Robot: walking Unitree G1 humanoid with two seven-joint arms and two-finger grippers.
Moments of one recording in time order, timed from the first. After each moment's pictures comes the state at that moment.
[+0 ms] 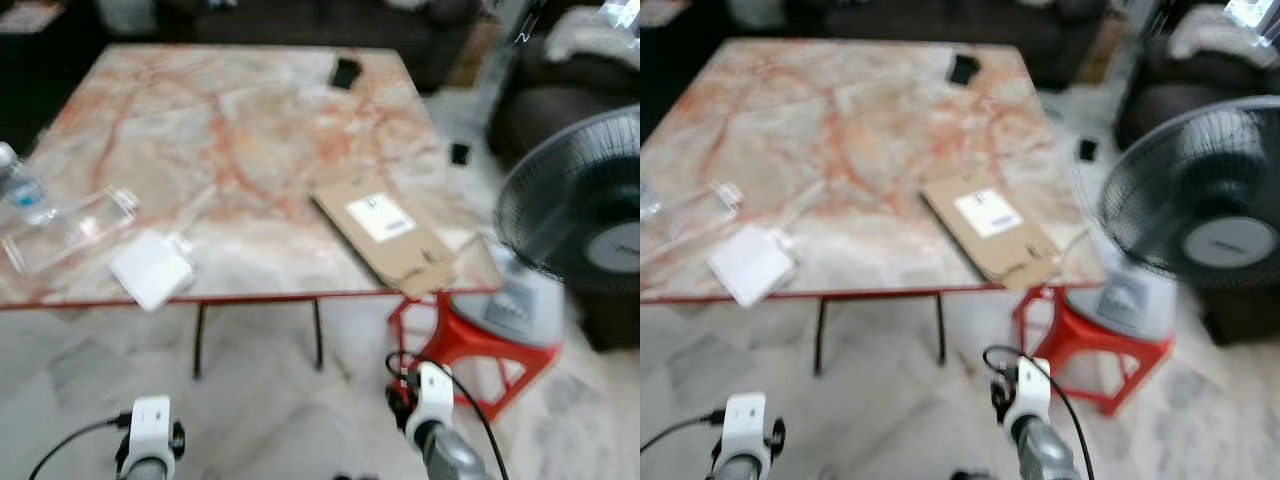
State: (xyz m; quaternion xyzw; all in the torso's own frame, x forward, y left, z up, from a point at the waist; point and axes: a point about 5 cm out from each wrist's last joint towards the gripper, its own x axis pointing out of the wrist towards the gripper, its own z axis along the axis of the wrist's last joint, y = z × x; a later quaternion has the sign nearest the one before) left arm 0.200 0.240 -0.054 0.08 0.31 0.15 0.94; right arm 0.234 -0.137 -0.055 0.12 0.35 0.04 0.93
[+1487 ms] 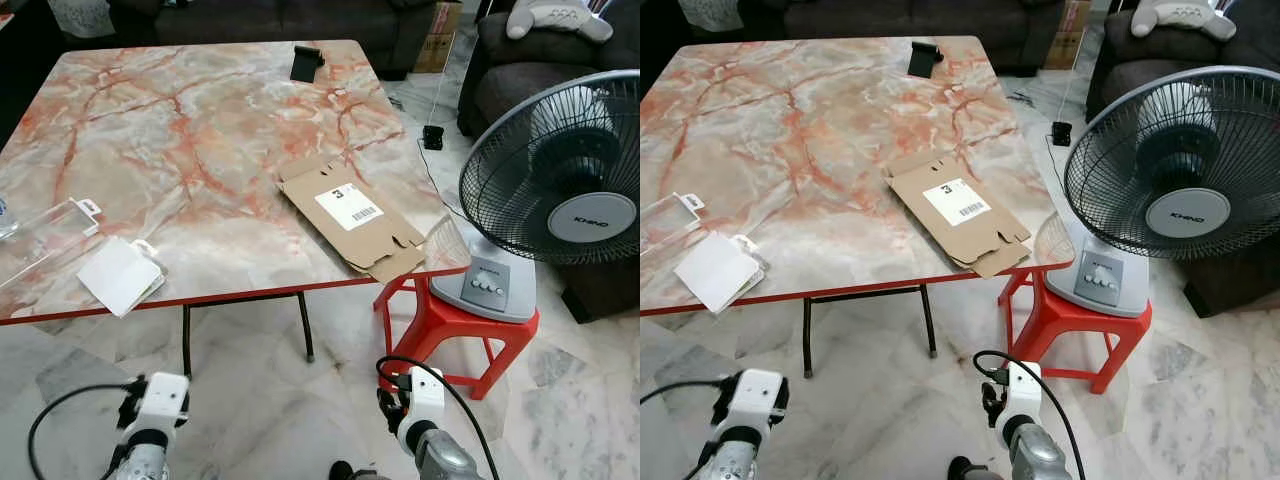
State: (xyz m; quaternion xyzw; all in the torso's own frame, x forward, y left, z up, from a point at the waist) left arm 0.206 0.246 -0.035 0.14 0.23 0.15 0.95; right arm 0.228 -0.138 -0.058 0.11 0.34 0.04 0.93
